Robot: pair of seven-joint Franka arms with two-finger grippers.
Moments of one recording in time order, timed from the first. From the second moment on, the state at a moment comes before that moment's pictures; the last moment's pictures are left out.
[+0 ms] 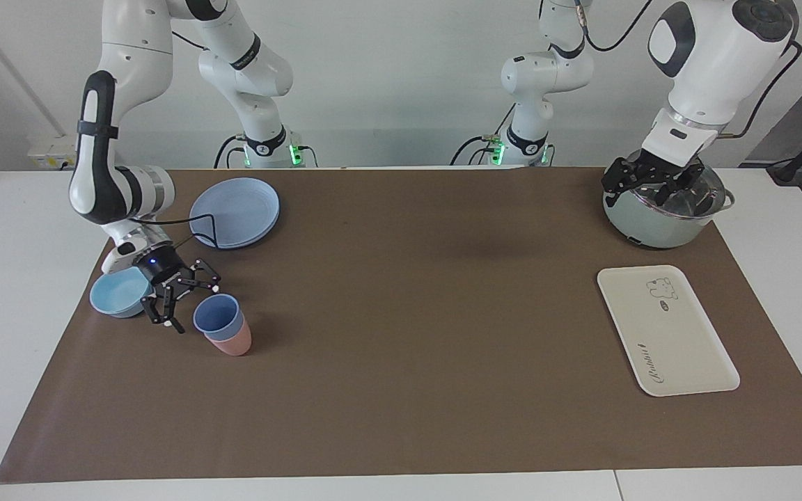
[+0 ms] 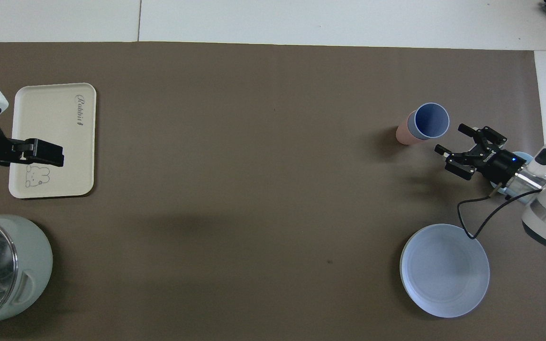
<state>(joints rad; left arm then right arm) 0.09 -0.05 -0.15 -1.73 0.00 1.68 0.00 -0.30 0.29 0.04 -2.21 1.77 2.26 -2.26</state>
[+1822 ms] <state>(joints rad) 0.08 -0.06 -0.16 -1.73 0.00 1.68 0.00 -0.13 0.29 0.06 -2.14 1.96 2.46 -2.37</state>
